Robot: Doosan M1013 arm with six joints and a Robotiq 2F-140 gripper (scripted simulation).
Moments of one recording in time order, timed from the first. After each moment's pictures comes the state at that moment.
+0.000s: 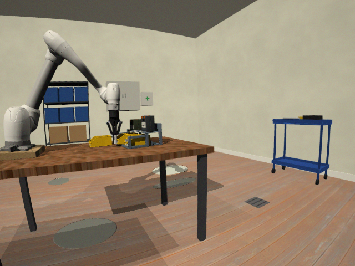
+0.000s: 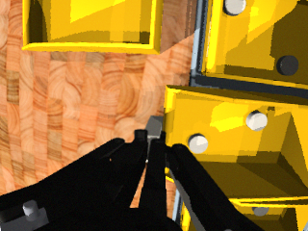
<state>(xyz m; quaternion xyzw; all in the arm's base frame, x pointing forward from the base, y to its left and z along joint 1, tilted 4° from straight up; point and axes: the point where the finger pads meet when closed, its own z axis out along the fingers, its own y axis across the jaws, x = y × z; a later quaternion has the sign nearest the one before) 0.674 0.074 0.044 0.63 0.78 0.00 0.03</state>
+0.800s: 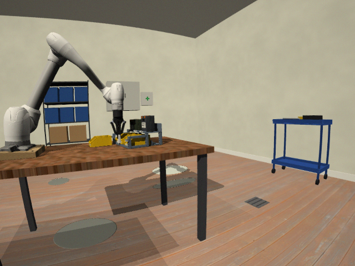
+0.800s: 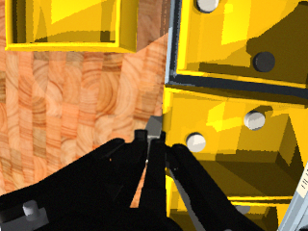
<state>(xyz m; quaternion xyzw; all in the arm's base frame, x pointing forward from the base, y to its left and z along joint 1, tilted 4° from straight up) 0.703 0.081 0.047 0.63 0.78 0.00 0.03</state>
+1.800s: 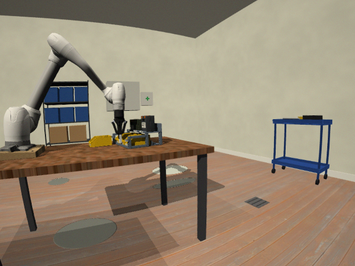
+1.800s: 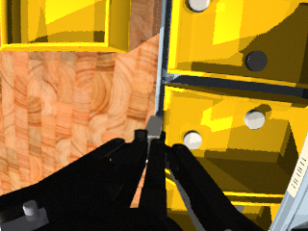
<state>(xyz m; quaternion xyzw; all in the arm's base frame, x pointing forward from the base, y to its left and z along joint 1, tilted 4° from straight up) 0.713 0.083 0.048 0.63 0.78 0.00 0.03</state>
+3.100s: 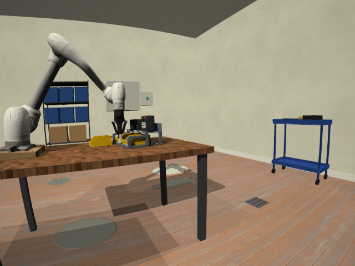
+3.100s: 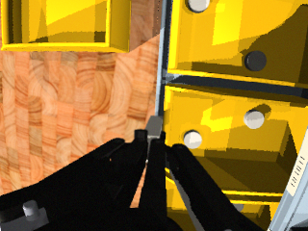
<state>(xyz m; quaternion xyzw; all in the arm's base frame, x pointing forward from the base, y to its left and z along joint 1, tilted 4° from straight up) 0.713 0.083 0.050 0.63 0.78 0.00 0.03</state>
